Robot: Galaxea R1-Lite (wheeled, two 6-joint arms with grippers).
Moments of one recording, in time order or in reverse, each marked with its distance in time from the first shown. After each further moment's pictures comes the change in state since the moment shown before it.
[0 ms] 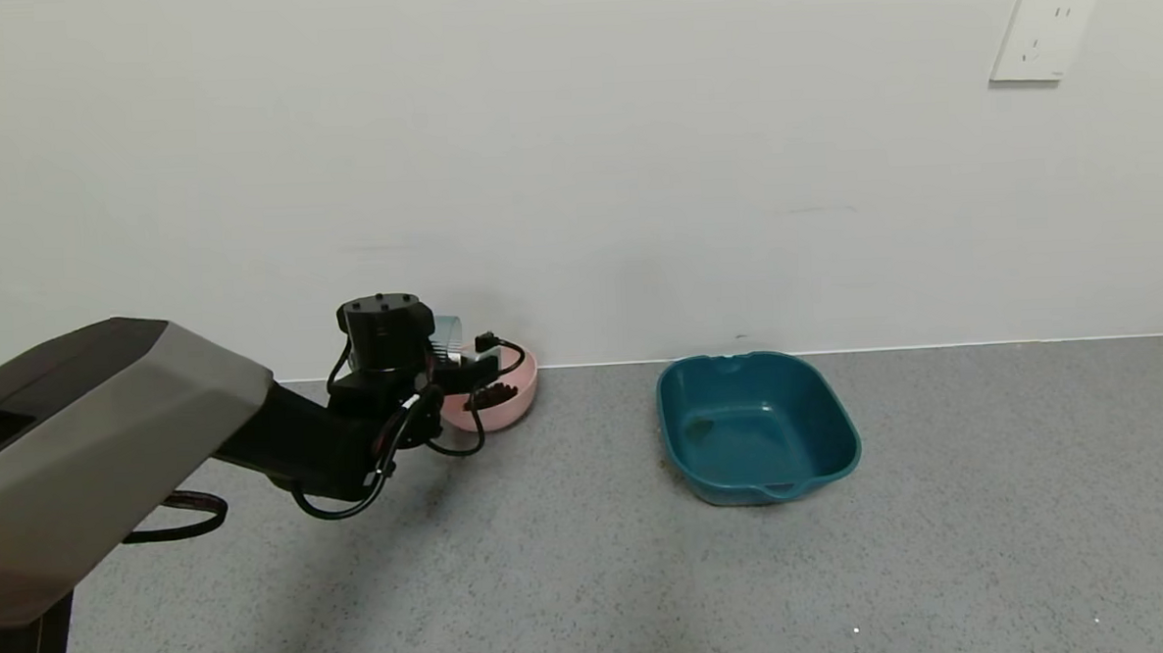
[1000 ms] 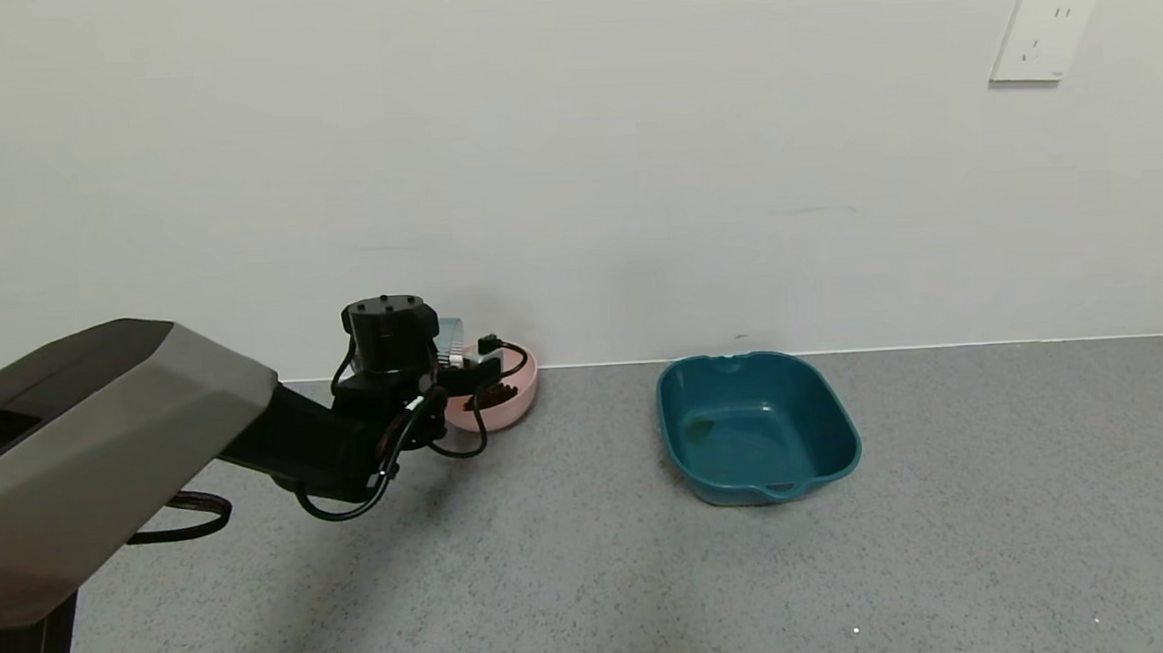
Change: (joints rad) left arm -0.006 0.002 0.001 0.000 0.014 0.007; right arm 0.000 0.000 0.000 0.000 0.000 0.000
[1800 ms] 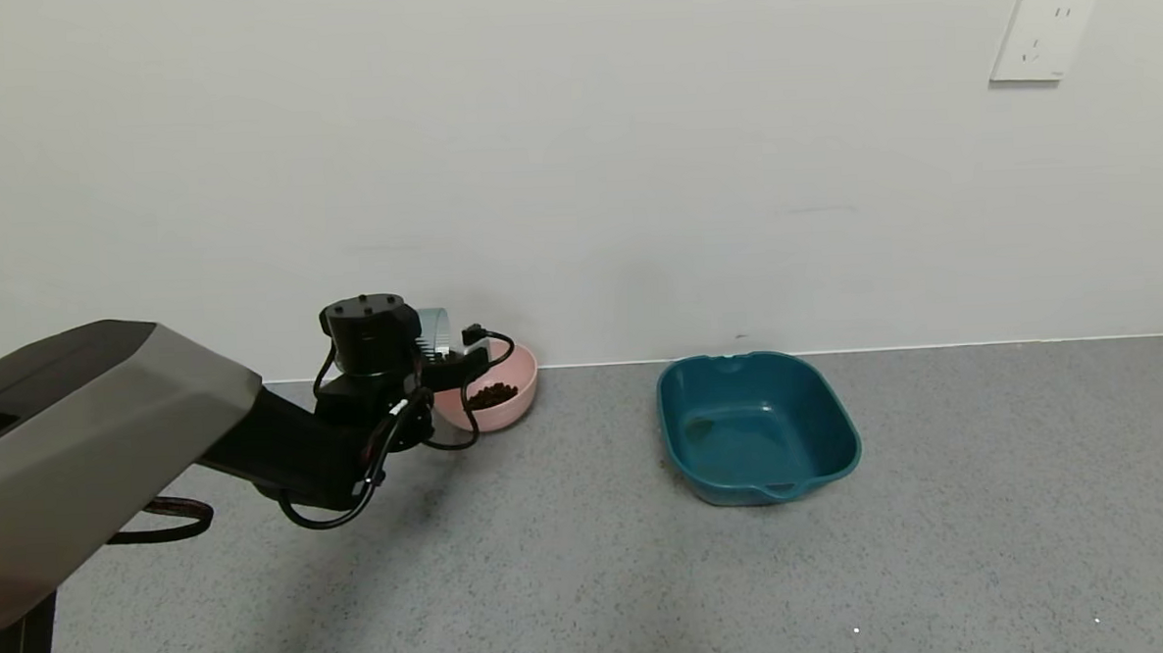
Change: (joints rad) left arm 0.022 -0.024 0.057 -0.086 0.000 -0.081; right arm 0.001 0.000 0.000 0.000 0.000 0.000
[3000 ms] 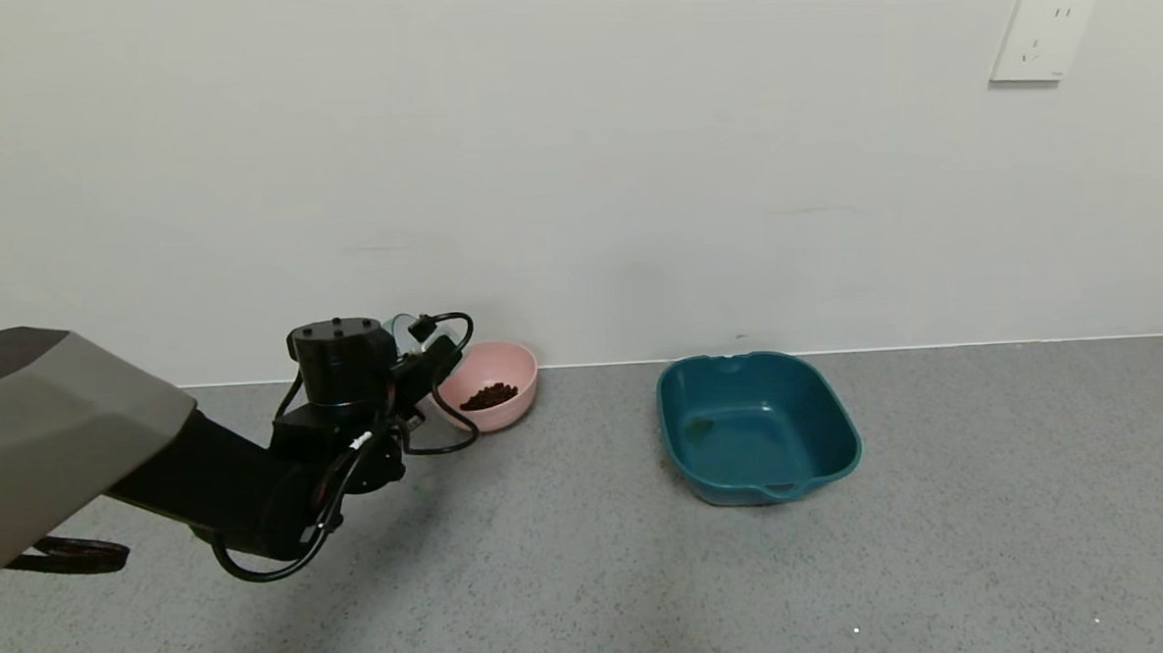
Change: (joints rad) left arm -0.016 -0.143 0.235 0.013 -0.048 -0.587; right arm -0.001 0.000 0.000 0.000 0.000 0.000
